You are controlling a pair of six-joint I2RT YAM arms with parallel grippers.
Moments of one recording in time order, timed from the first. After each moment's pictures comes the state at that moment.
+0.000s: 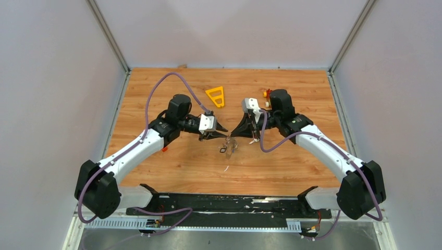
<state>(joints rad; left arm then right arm) -0.56 1.27 0.94 -0.16 1.04 0.71 0.50 1.31 1.00 -0.18 -1.14 -0.49</state>
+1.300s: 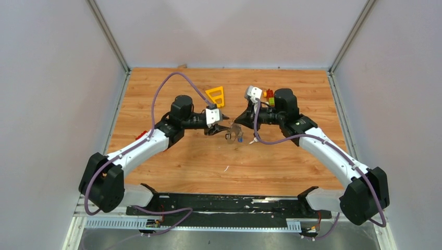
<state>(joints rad) -0.58 1.32 0.86 0.15 0.80 0.54 0.50 1.25 0.99 -0.10 -0.76 -0.25</state>
